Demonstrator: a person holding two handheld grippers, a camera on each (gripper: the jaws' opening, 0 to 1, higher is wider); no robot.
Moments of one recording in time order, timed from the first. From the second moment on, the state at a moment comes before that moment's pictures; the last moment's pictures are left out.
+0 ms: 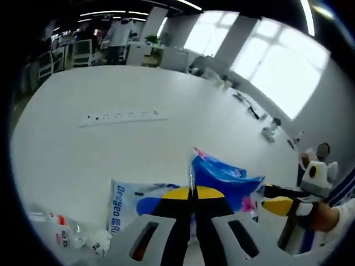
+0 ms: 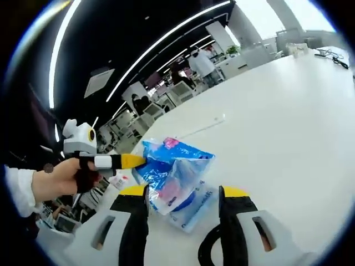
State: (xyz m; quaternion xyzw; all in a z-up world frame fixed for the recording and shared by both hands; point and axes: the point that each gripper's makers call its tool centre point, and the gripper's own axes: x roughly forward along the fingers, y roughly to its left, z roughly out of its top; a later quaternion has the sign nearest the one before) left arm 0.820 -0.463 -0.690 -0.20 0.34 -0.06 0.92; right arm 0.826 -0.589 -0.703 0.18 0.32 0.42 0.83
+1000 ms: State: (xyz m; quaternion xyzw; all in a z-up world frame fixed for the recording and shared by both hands) left arm 0.824 -0.528 -0.694 -0.16 0.33 -0.07 0.93; right arm 0.868 -0.634 -0.691 0.11 0.30 0.41 0.85
